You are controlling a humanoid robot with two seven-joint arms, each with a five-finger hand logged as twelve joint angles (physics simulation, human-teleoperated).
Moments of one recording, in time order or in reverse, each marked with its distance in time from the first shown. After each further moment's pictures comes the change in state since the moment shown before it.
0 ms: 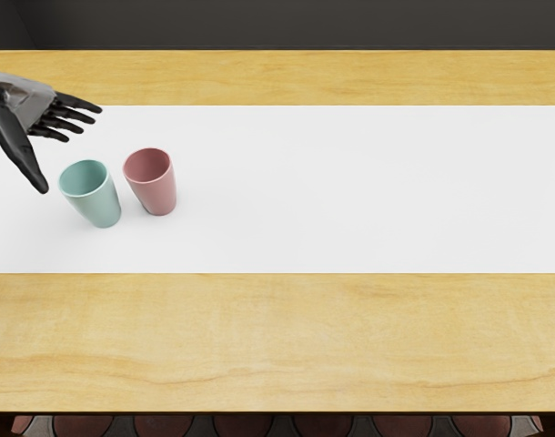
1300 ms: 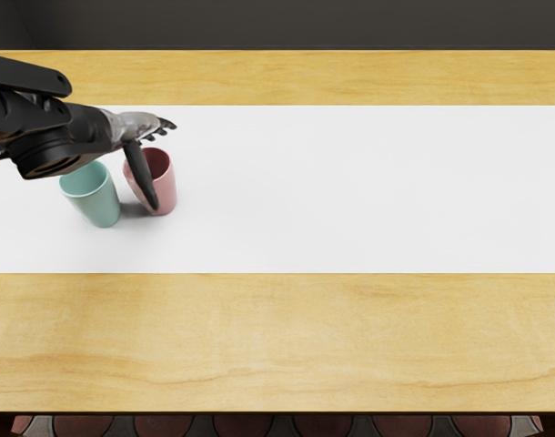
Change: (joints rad) left arm 0.196 -0.489 0.003 0.013 -0.100 0.652 0.062; right arm -0.033 0.000 -0.003 -0.006 0.002 -0.001 -0.003
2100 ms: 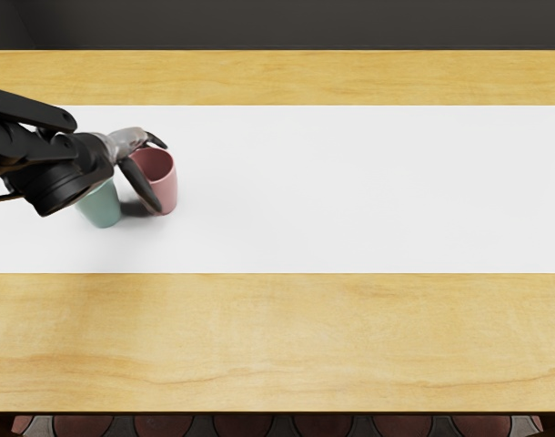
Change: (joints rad) left arm 0.042 0.014 -0.017 -0.116 -0.097 0.247 -0.004; right arm 0.000 0.000 0.000 0.000 0.000 0.000 0.000
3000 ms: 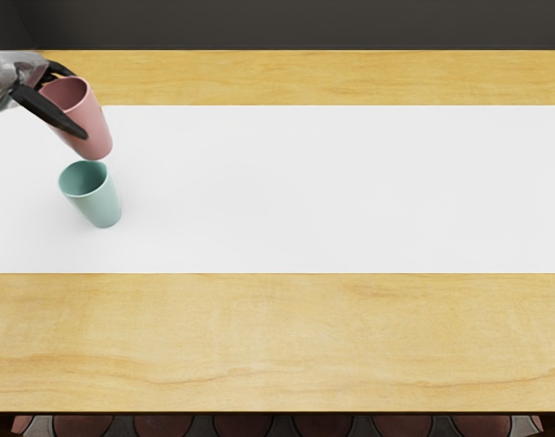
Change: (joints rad) left arm -0.329 0.337 0.123 -0.133 -0.054 -0.221 0.007; right arm 0.000 0.000 0.000 0.000 0.000 0.000 0.000
